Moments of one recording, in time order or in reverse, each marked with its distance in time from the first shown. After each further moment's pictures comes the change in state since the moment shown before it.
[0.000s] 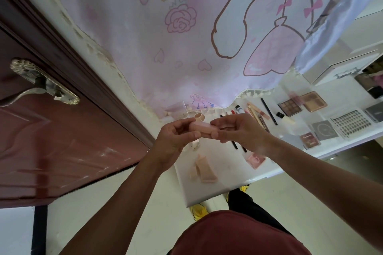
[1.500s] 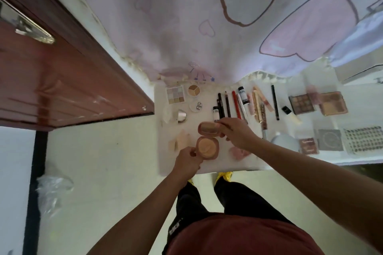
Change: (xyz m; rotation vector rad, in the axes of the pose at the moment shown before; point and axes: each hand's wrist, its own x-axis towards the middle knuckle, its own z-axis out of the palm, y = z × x) left_hand 0.016 -0.162 0.072 0.365 0.424 -0.532; right_hand 0.064 0.138 -0.066 -0.658 -0.208 0.100
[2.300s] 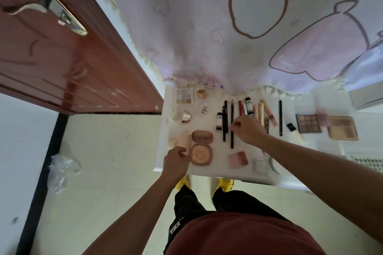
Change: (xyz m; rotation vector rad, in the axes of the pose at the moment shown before) left_hand -0.027 -0.001 0.005 0.071 0.321 0.002; right_hand 0.026 0.021 -0.041 -0.315 0.016 0.101
